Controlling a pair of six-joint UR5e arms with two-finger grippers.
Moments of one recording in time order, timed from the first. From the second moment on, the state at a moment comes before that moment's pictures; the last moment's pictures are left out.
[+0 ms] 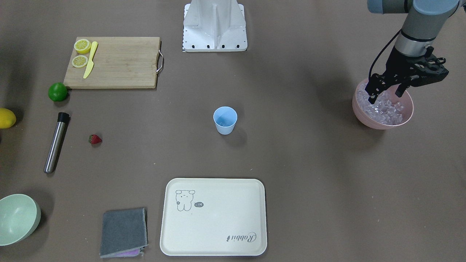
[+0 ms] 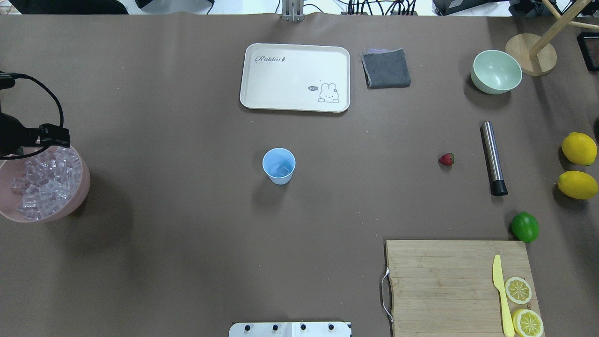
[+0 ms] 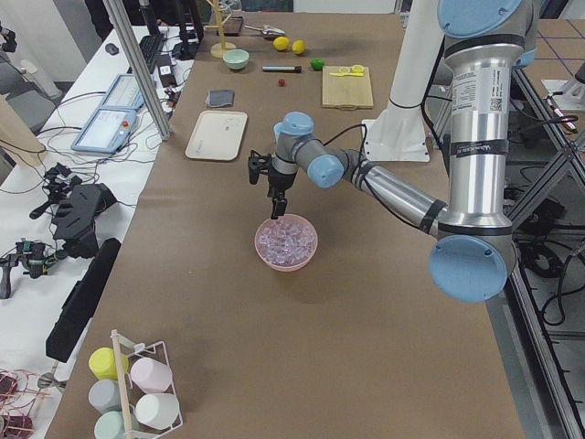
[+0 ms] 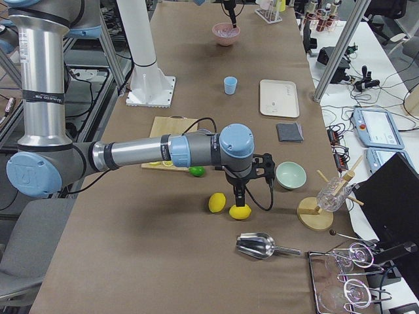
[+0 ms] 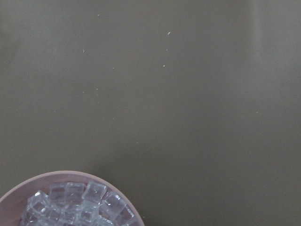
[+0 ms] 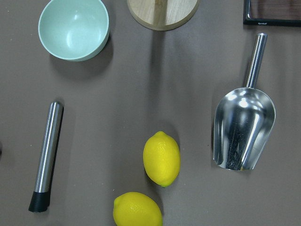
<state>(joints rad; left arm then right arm) -0.91 -1.51 -2.07 -1.79 -1.90 -1.13 1.63 -1.61 1.80 -1.63 2.43 -0.02</state>
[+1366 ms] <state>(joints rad) -0.78 -1.40 -2.03 -1.97 -1.84 -1.47 1.58 -1.61 1.79 -1.63 2.43 -0.01</state>
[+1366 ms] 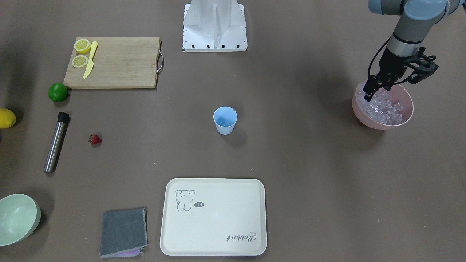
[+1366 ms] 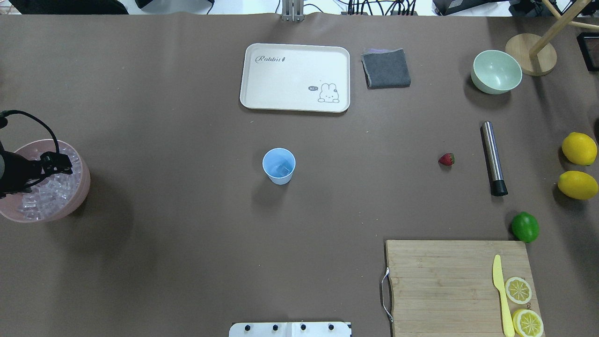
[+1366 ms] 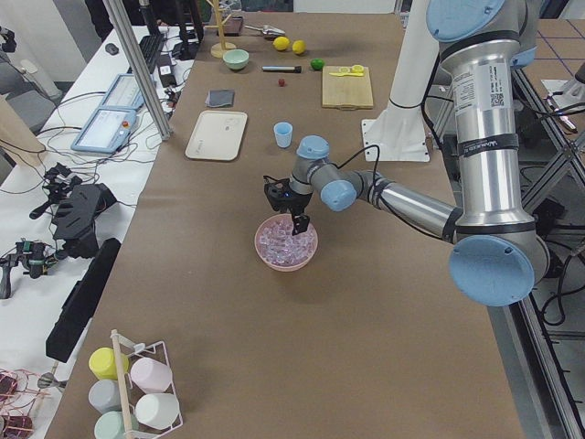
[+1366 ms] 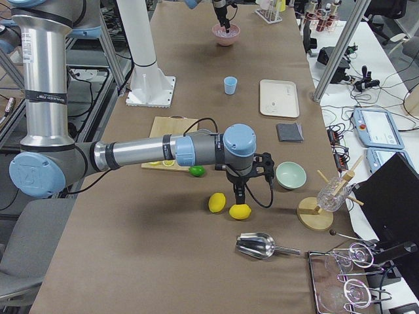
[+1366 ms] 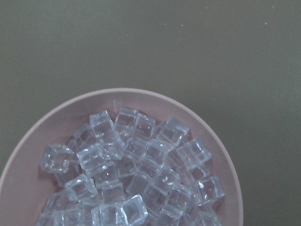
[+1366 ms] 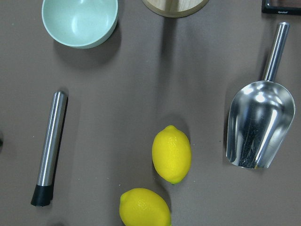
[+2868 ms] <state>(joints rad) -0.72 -1.35 -2.04 -1.98 -1.82 -1.49 1.56 -1.60 1.79 -1.63 2.43 -0.01</state>
